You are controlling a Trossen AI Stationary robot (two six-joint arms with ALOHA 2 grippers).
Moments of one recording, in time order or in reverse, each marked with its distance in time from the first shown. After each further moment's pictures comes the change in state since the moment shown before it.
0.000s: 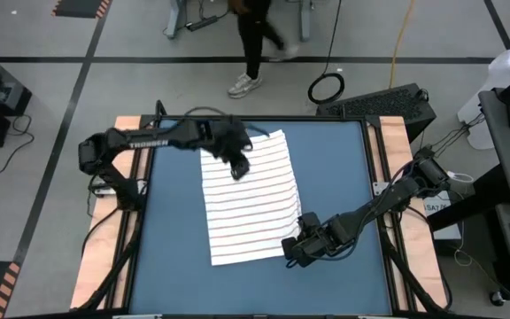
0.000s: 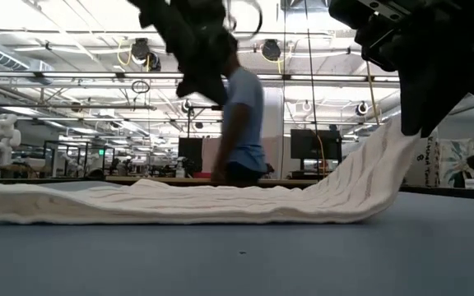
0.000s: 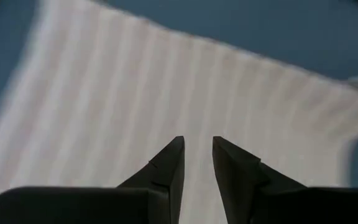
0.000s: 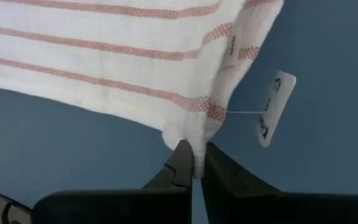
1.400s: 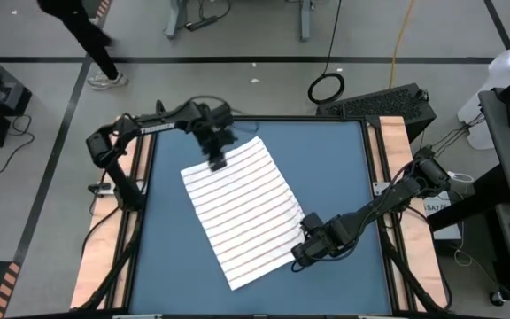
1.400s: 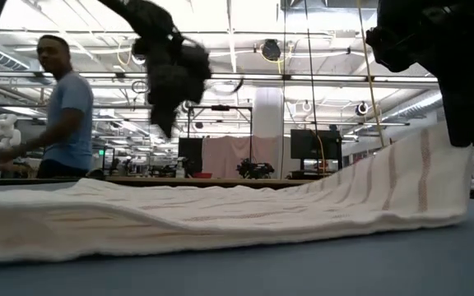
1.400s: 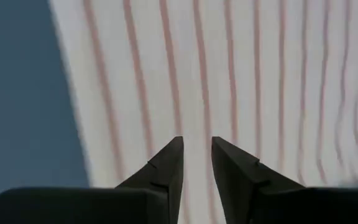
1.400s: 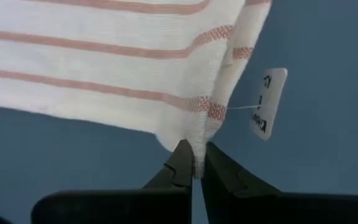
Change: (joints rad) left arm 0.224 0.096 0.026 -0.380 0.149 0.352; right arm 0.010 -0.005 0.000 -0.153 -0.074 -0.258
